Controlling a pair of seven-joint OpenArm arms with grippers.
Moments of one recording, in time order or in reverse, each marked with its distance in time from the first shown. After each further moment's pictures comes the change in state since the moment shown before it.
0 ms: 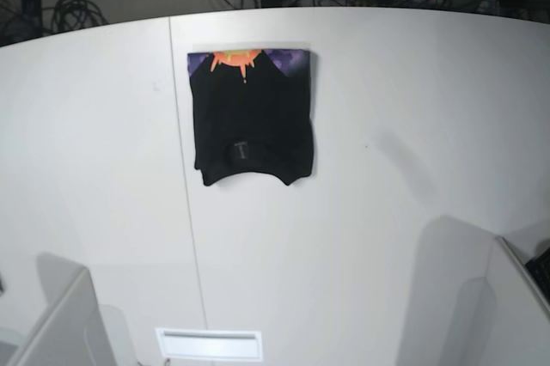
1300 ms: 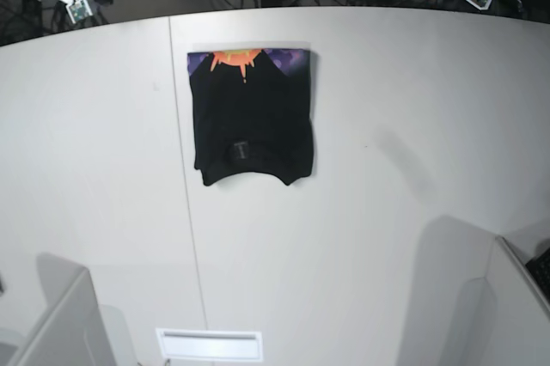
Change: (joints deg) left arm 37.4 3.4 -35.1 87.5 -4.4 -3.9 1.7; right arm -31.6 -7.3 36.2 87.3 15.2 10.9 -11.3
